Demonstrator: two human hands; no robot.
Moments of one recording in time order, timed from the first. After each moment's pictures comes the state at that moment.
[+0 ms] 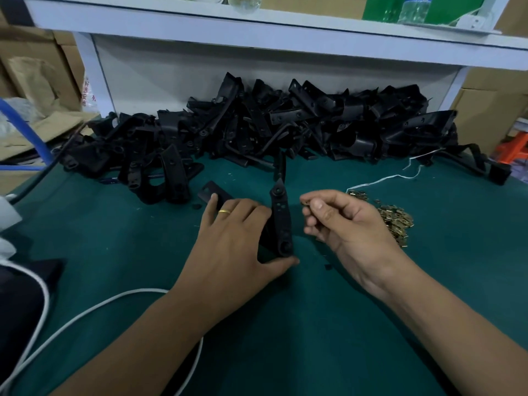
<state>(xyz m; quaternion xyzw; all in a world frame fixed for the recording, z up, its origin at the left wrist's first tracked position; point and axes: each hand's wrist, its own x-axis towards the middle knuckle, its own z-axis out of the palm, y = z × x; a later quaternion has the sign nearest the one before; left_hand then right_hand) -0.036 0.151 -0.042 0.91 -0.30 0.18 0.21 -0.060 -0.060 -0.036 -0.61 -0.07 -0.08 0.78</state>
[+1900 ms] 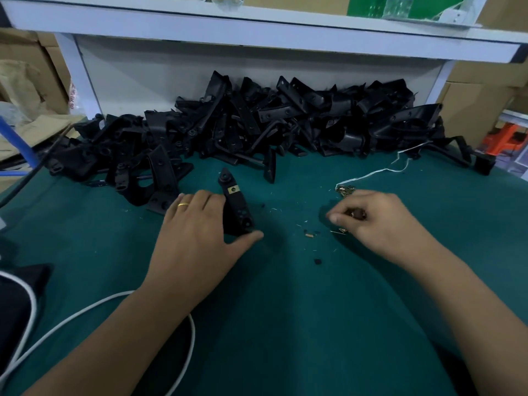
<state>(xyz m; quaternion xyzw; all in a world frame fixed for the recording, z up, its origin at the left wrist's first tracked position) -0.020 0.167 -0.044 0.93 -0.20 0.23 0.18 -0.063 -0.126 -0.021 -0.95 0.01 -0.16 0.25</state>
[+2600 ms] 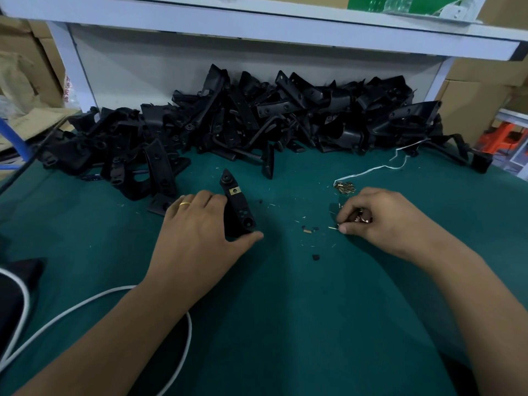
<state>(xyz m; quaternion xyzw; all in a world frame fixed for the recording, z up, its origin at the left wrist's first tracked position) -0.019 0.164 -0.047 0.94 -0.20 0.20 0.18 -0.068 -0.138 -0.010 -0.98 0.03 -0.07 0.16</state>
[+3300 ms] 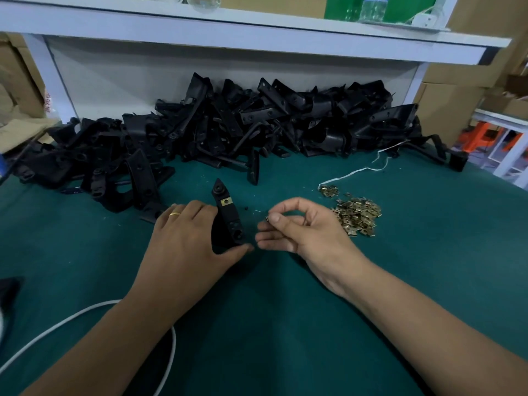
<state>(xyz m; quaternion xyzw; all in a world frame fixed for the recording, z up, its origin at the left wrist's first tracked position) -0.020 0.159 -0.050 0.92 -0.24 0.22 0.20 -0.065 -0.046 -0.042 -0.59 0.01 -0.05 0.80</state>
